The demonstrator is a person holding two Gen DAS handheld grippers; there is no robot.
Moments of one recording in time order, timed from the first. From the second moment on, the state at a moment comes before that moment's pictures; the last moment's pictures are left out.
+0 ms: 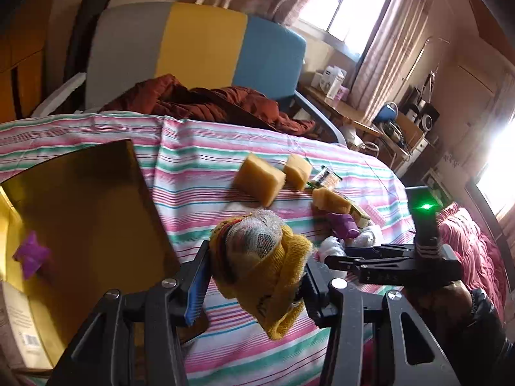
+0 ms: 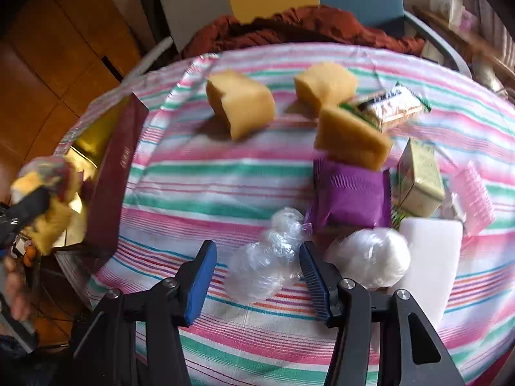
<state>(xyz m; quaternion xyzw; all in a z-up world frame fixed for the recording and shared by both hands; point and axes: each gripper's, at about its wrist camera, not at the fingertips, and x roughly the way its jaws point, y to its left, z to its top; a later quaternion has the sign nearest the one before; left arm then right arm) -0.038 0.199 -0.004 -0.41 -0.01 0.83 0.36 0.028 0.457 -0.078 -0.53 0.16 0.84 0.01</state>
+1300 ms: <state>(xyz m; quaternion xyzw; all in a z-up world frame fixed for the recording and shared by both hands) -0.153 0.013 0.019 -0.36 -0.03 0.93 0.10 -0.095 0.199 -0.001 -0.44 0.00 0.89 -0.12</state>
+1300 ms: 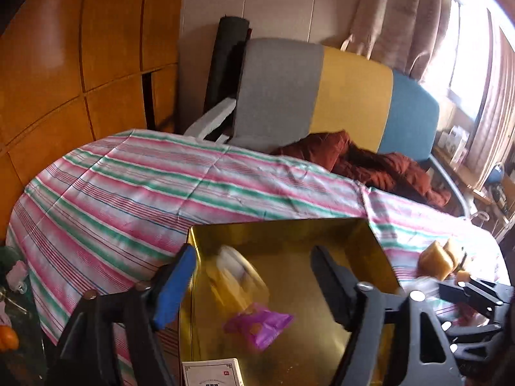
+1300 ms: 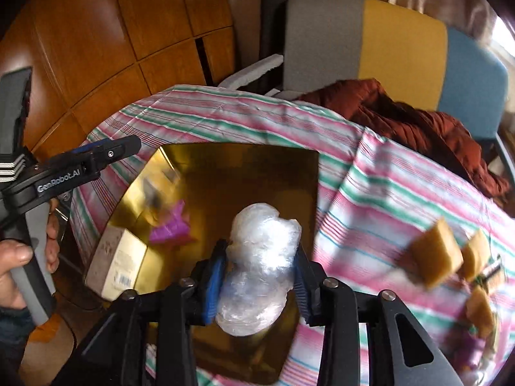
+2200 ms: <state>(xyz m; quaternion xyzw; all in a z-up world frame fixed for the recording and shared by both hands) -0.056 0.020 0.005 -0.36 -0.04 0.93 0.08 -0.019 0.189 0.011 -0.36 -0.01 0.93 -0.03</state>
